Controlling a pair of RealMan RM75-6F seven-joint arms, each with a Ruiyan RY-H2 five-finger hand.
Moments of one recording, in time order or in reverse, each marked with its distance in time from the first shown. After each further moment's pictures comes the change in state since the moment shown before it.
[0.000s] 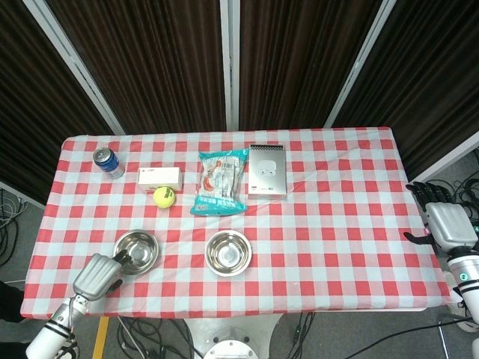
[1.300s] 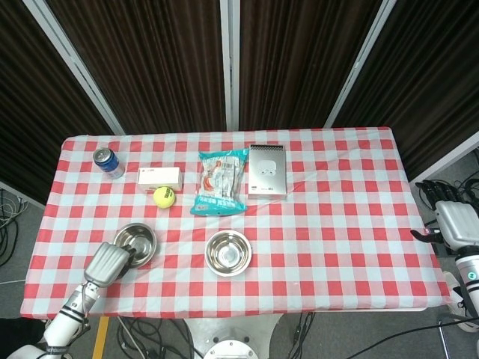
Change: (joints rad) left arm -0.054 -0.147 -0.027 0.198 -0.026 0.029 -0.038; right arm -0.020 -0.016 0.015 0.063 -0.010 -0.006 0.070
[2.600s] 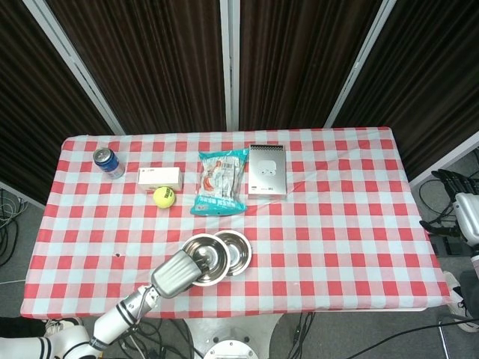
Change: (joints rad) left arm -0.233 -0.001 -0.033 -0.435 0.112 -0.177 0.225; right arm -0.029 0.053 0.045 -0.004 -0.017 0.043 0.175
